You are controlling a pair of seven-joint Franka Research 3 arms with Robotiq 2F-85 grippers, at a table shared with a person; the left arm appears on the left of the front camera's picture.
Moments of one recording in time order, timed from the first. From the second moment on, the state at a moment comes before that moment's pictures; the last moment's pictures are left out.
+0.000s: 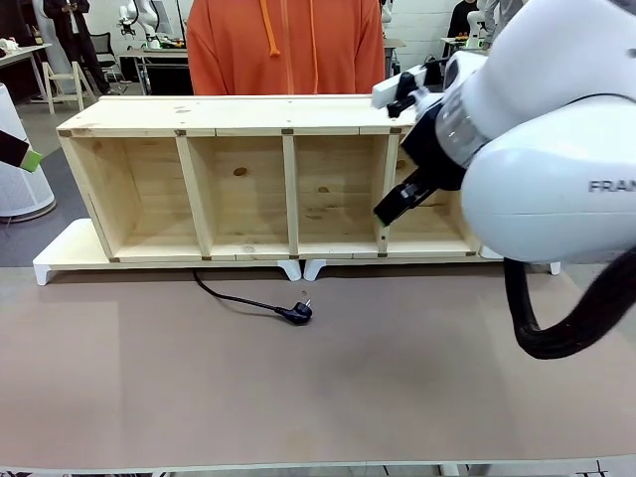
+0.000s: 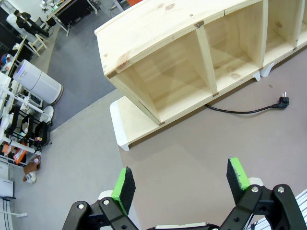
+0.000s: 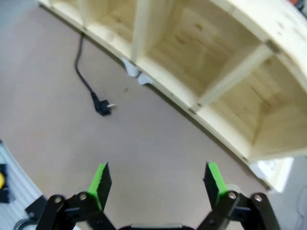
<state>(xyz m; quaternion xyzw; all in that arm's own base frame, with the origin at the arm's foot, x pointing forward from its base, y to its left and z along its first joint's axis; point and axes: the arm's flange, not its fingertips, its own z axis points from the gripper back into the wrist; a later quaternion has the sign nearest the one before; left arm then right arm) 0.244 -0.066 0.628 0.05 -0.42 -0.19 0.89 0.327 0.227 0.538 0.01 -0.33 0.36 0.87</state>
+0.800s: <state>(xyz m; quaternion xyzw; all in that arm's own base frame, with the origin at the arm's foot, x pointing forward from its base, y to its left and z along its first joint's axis) 0.244 -0.066 0.628 0.05 -0.42 -0.19 0.89 0.358 0.314 0.489 0.02 -0.24 0.50 0.83</state>
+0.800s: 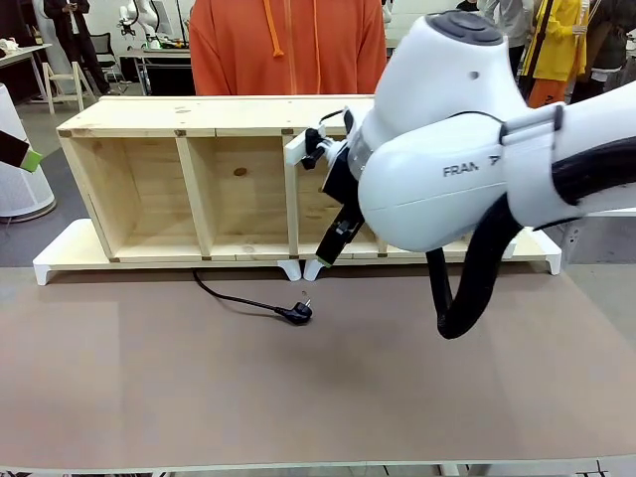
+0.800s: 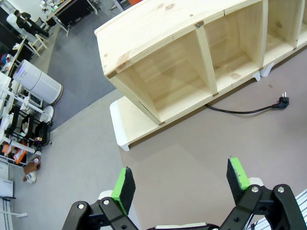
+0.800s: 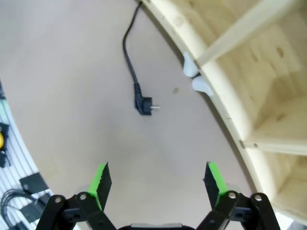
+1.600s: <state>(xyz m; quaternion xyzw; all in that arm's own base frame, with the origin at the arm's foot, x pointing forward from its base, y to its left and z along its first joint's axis) 0.244 -0.066 0.628 0.05 -0.42 -0.19 0.89 0.399 0.361 0.437 0.02 -0.17 0.53 0.83</state>
